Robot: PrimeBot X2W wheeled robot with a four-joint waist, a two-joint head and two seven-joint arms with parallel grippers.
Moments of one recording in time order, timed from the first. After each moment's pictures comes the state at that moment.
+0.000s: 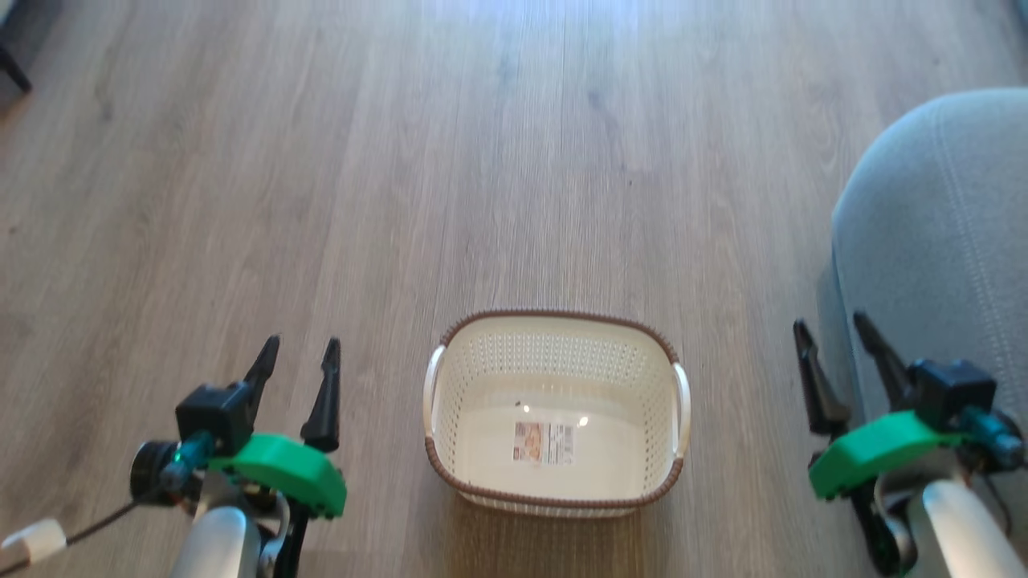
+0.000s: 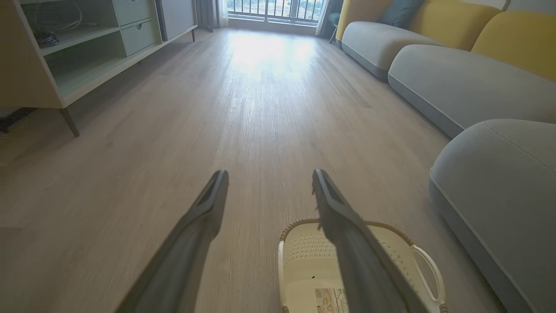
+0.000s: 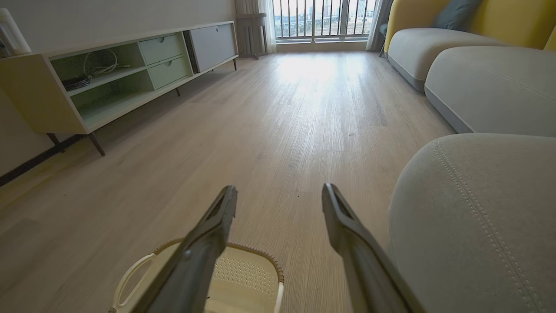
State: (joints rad) left arm -0.15 0.07 -0.10 0.36 -0.21 -0.08 -0.25; right arm -0.14 -0.19 0.04 0.36 0.26 0.13 -0.24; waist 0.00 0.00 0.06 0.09
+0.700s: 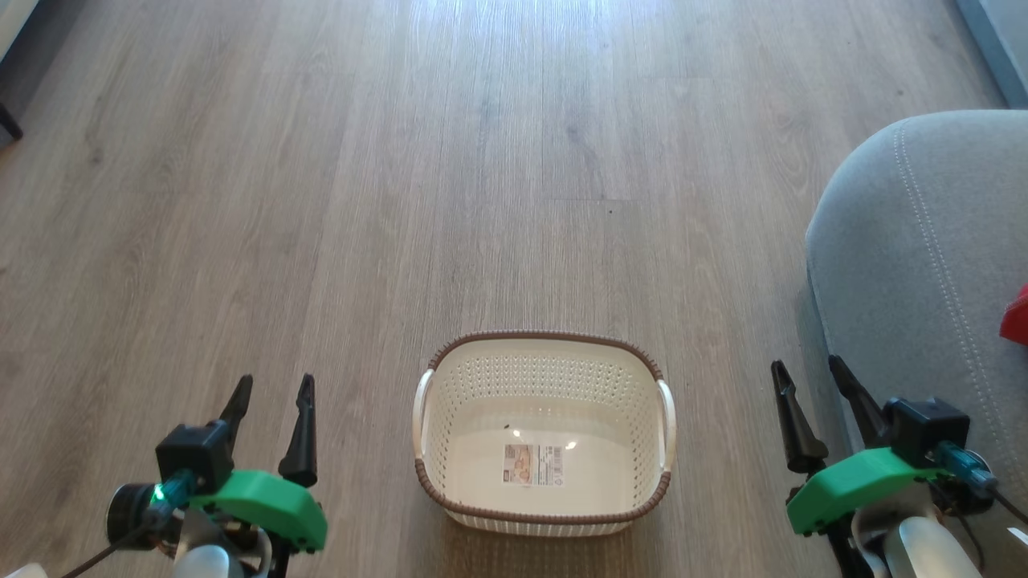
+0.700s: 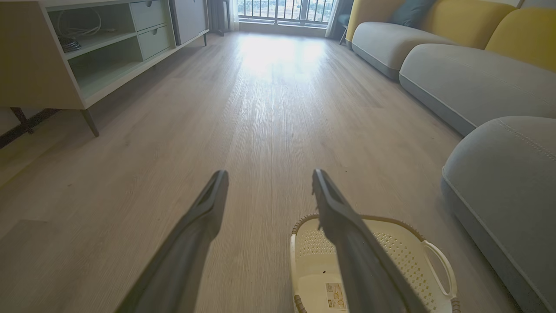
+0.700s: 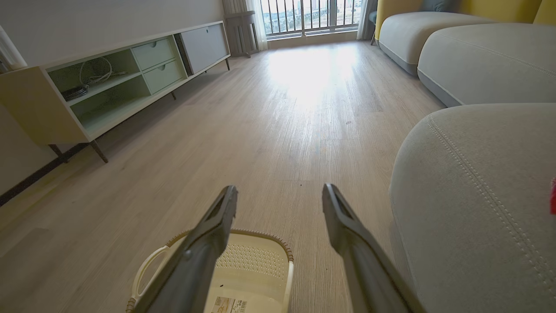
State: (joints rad) left arm -0.06 0.05 -0.01 0.33 -0.15 -0.08 -0.25; right arm -0.07 -0.13 0.04 0.38 0.27 0.13 -0.25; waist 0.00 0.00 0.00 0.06
